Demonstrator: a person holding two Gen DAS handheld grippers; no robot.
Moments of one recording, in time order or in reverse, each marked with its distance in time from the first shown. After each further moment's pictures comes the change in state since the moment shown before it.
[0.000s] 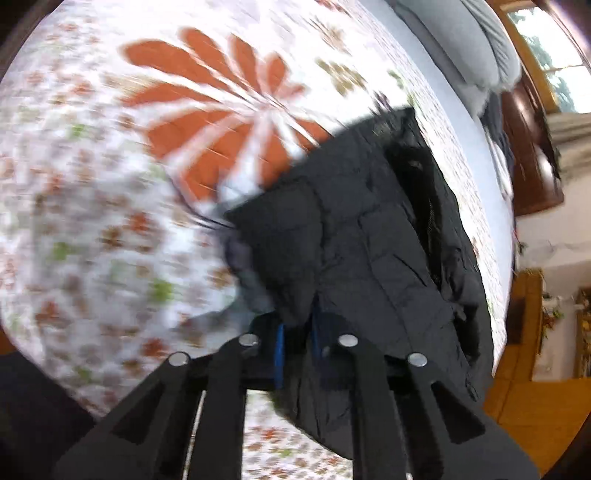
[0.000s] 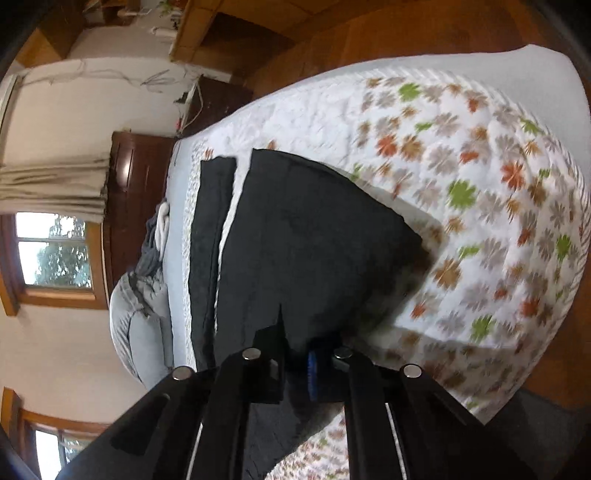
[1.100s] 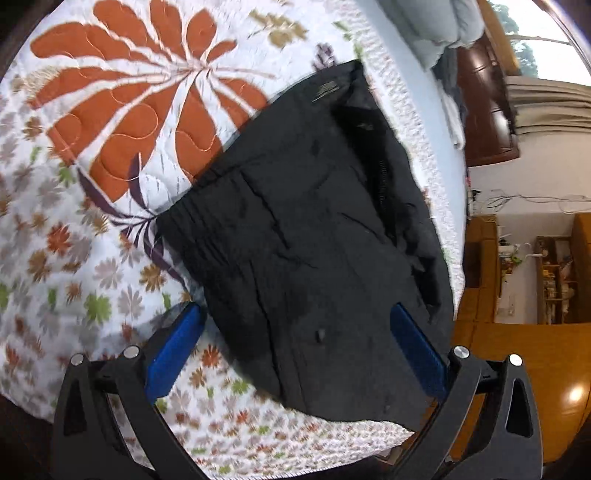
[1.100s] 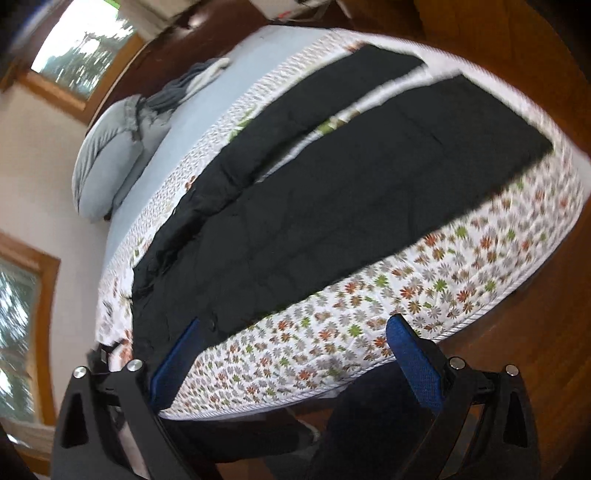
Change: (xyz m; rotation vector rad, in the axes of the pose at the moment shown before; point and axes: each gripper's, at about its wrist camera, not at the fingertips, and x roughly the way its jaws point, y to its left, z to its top) left arm 0.023 -0.013 0.015 0.128 0.245 -0.216; right arm 0.003 0.143 -0.240 -0.556 0.202 -0.243
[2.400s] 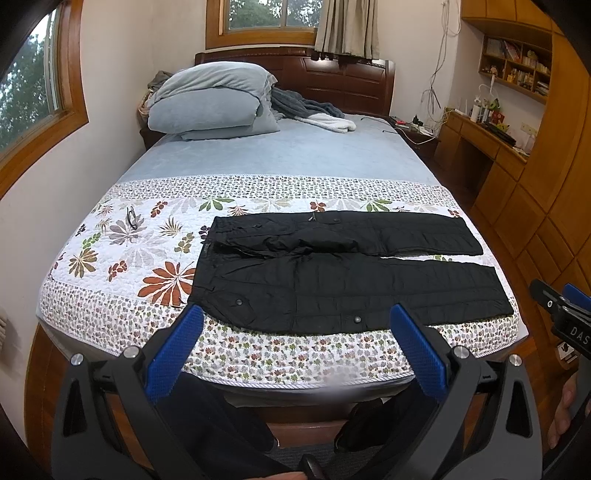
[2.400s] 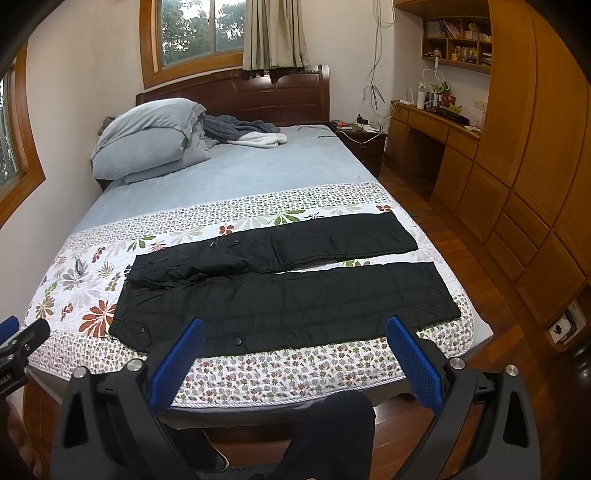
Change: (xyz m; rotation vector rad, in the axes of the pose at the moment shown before) left arm -0.238 -0.270 -0.334 0.884 -0.428 0.362; right arm -0.185 0.236 -0.114 -0.534 -0.384 -0.325
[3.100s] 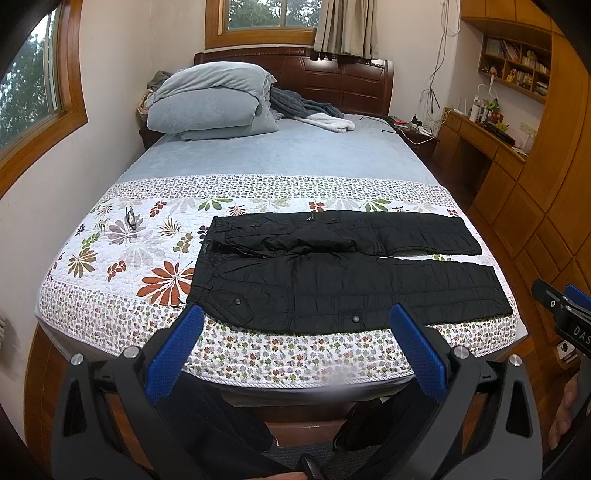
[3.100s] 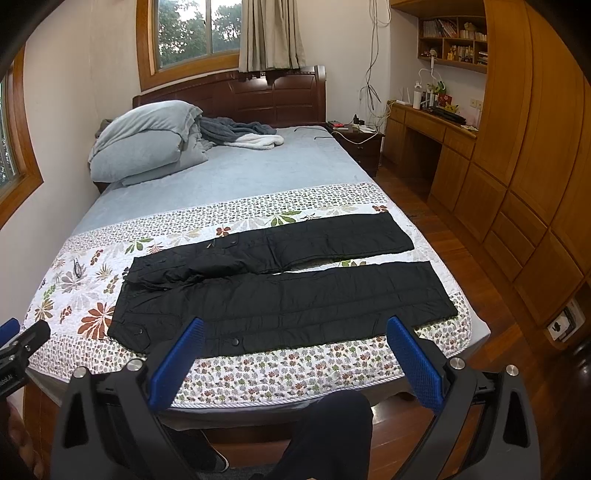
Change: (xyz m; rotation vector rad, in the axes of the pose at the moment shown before) left arm 0.001 -0.001 -0.002 0.004 -0.001 -0.003; right arm 0.000 0.000 0.001 0.006 -0.005 -0.008
